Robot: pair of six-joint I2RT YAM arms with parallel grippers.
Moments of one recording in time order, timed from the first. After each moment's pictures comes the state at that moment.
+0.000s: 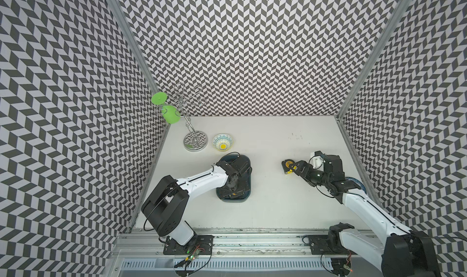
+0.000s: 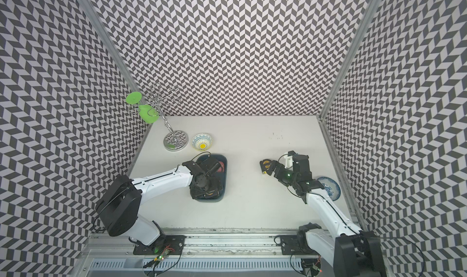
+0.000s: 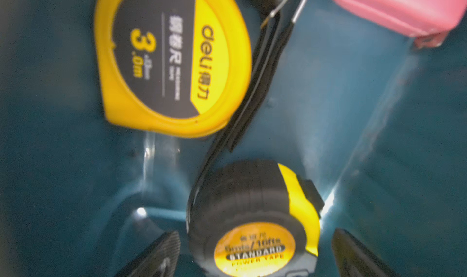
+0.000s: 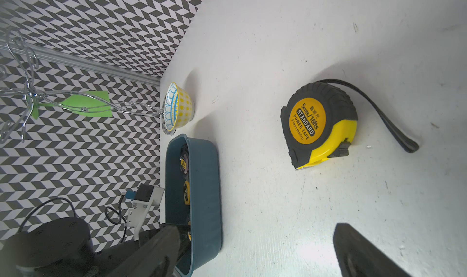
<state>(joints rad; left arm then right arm) -0.75 1.59 0.97 -0.80 -0.02 -1.00 0.15 1.05 0.51 -0.16 -0.51 0.74</state>
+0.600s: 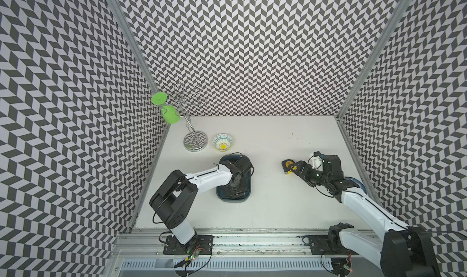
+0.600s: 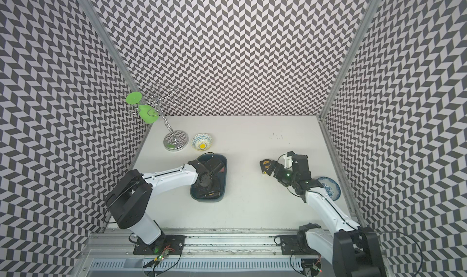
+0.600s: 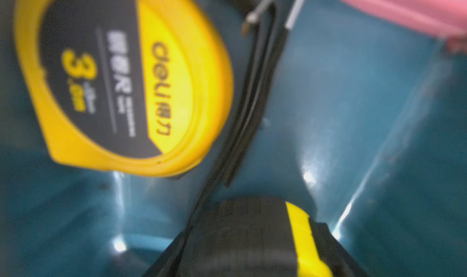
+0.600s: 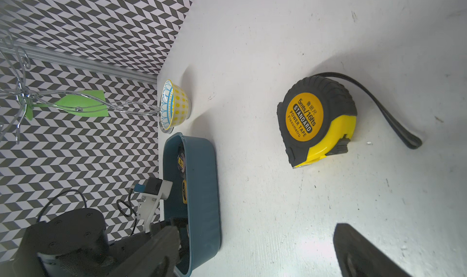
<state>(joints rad) -0.75 1.66 0.99 -0.77 -0.02 -0.98 0.15 1.09 0.52 -0.15 -0.52 0.75</state>
